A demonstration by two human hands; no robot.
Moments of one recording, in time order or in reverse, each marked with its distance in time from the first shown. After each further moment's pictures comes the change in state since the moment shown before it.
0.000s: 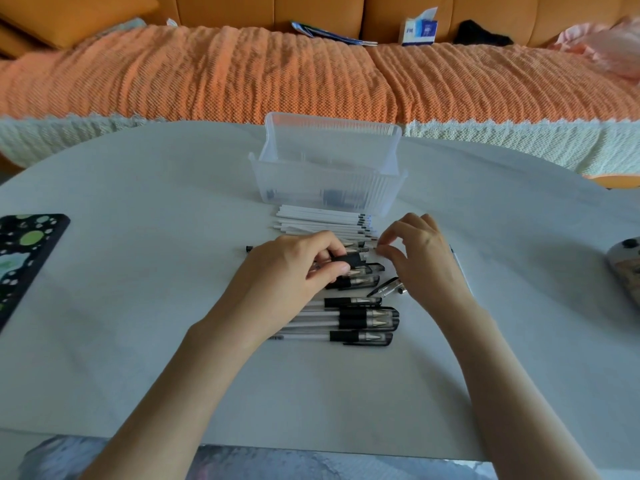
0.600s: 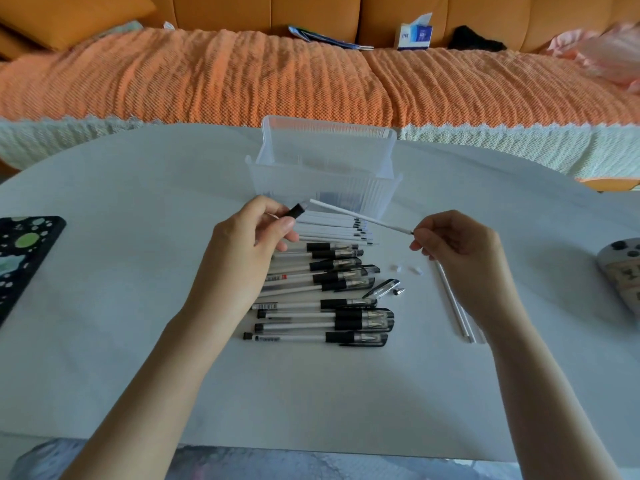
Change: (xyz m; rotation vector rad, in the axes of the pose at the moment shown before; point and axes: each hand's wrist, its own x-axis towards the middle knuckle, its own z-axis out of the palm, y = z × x) left_hand 0.007 -0.019 -0.012 -0.352 0.297 -0.189; right_hand -0.018 0.004 -0.044 0.666 0.114 0.178
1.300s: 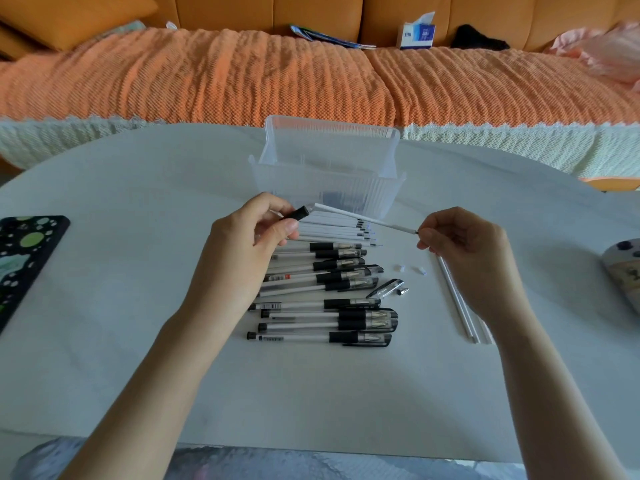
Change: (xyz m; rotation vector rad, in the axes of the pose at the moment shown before) left_hand -0.001 0.002 -0.008 0.050 0.003 0.055; right_hand 0.001 -0.004 -0.003 -0.100 0.003 -0.019
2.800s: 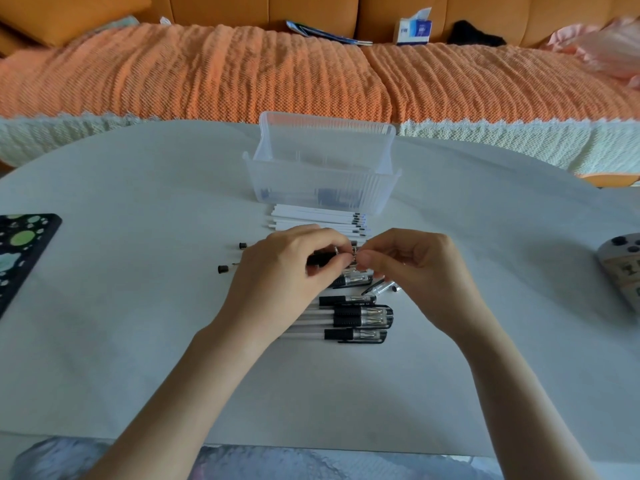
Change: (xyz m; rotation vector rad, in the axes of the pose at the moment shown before) left_hand -0.016 0.017 0.028 0.229 -0.097 0.250; right_hand -0.020 -0.026 0.025 0.138 -0.294 0.044
